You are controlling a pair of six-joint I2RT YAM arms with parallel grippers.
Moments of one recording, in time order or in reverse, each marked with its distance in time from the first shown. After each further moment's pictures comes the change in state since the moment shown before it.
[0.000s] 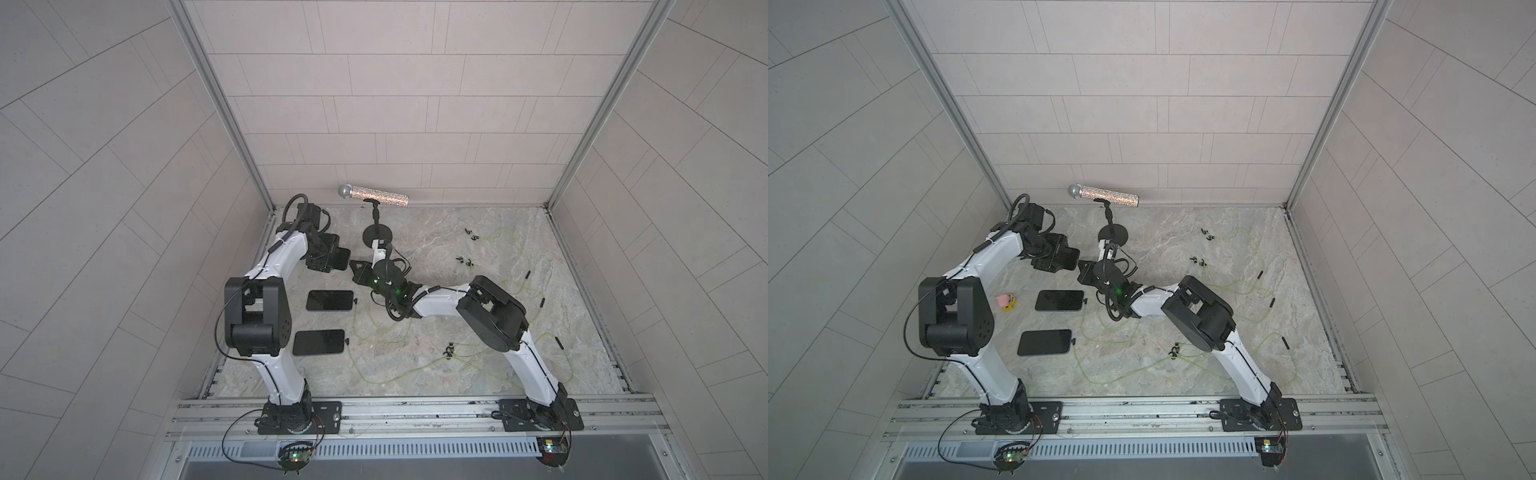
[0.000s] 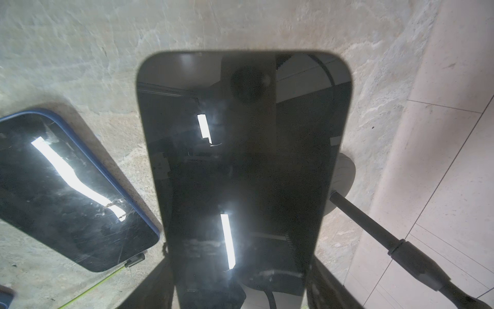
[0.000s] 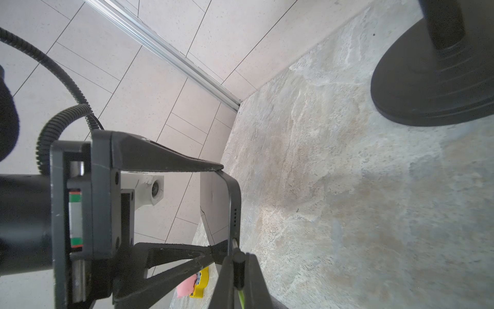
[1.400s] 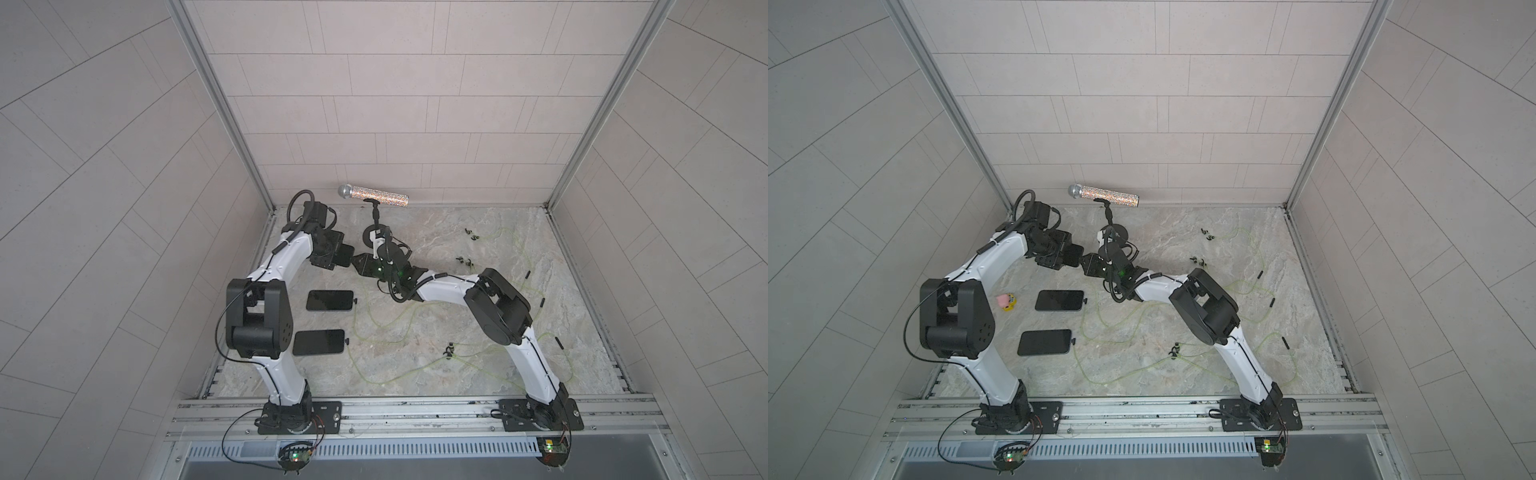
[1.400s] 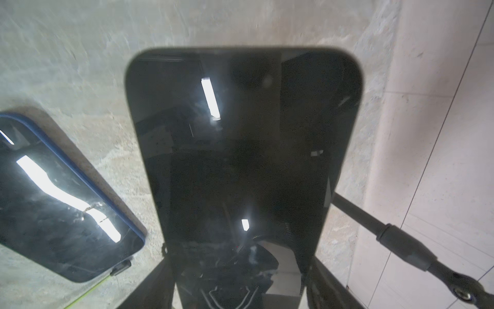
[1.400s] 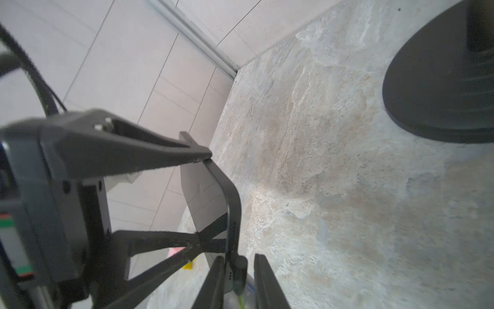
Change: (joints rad) left arm -0.052 -0.015 -0.009 0.045 -0.038 0.006; right arm -0.077 -0.010 0.092 -0.231 -0.212 -0.097
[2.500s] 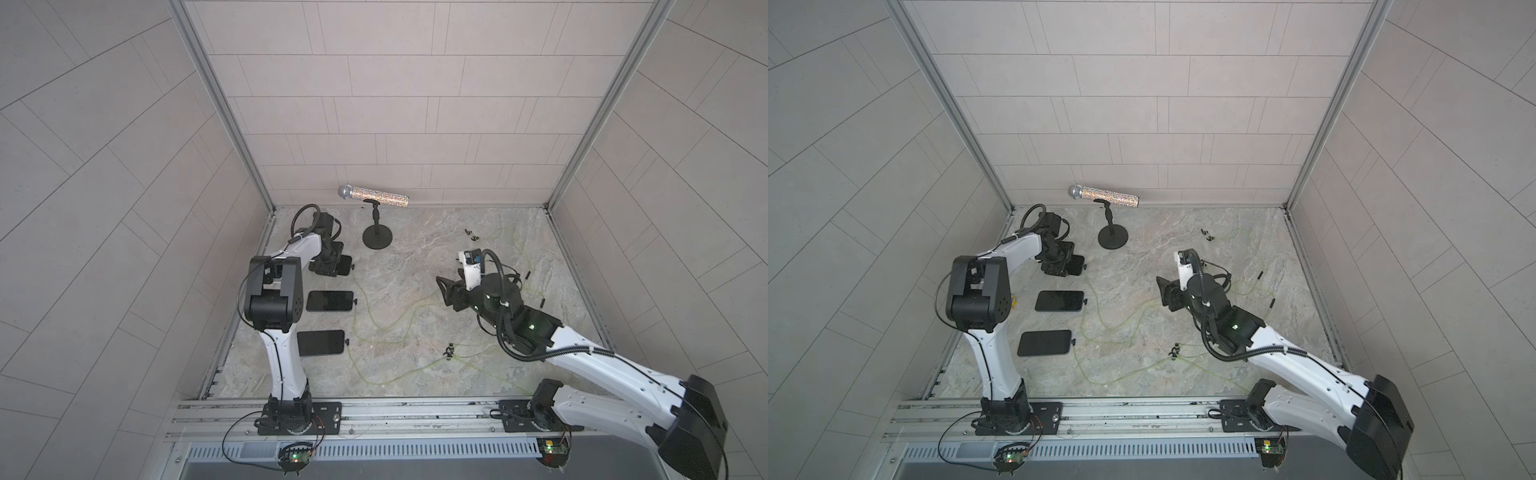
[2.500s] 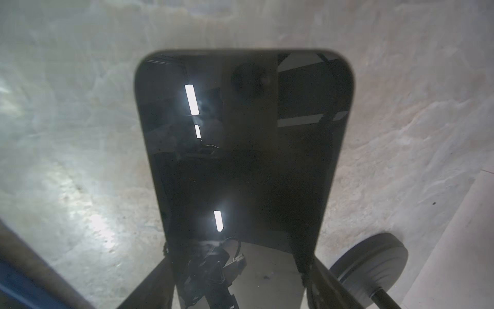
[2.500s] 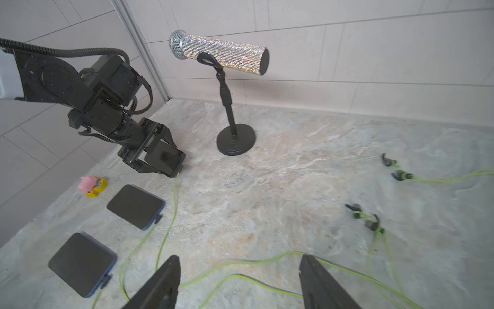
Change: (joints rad) left arm 0.025 0.256 0.043 0.093 -0.126 -0.108; right arm -0.052 -1.311 -0.870 -0.473 0.372 -0.597
